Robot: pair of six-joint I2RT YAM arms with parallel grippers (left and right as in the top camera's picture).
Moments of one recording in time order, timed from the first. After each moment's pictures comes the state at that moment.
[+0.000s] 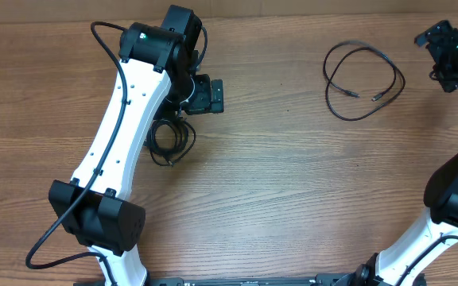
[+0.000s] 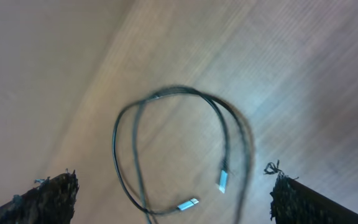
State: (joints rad) left arm -0.33 1.93 2.04 -1.53 0.14 -0.39; right arm -0.40 2.05 1.91 -0.86 -0.21 0.60
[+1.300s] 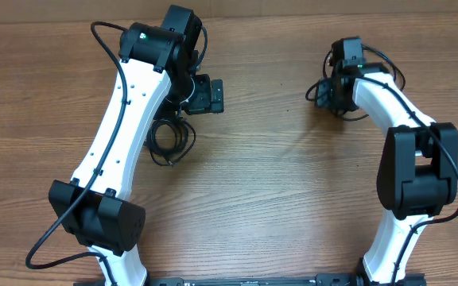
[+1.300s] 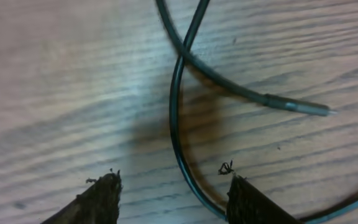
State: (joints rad) left arm -0.33 1.93 2.04 -1.53 0.14 -0.39; right arm 0.08 2.09 1.51 -0.67 0.07 0.19
